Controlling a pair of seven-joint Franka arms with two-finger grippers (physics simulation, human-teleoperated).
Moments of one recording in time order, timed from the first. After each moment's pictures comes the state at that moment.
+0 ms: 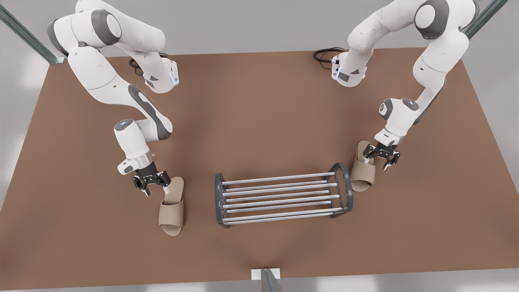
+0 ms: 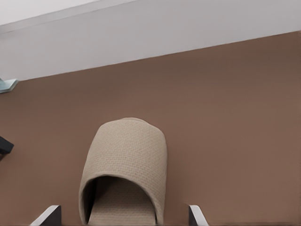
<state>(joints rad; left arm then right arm) 0.71 0.52 -0.47 -2.54 0.45 3.50 0.16 -0.24 0.50 0.34 -2.32 -0.08 3.50 0.14</state>
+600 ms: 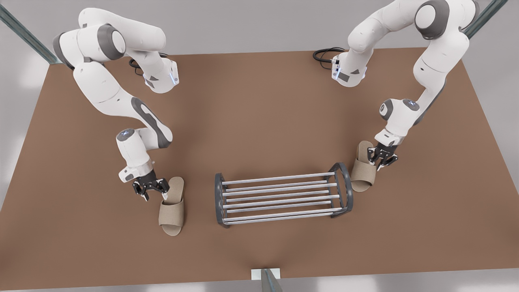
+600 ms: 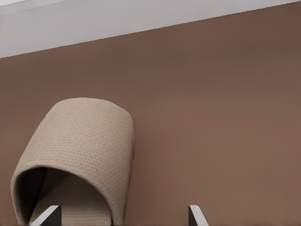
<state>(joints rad) 0.71 0.51 -0.47 -2.53 0.46 3.50 0.17 -0.15 0.63 0.21 -2.23 -0.08 3.51 0.14</state>
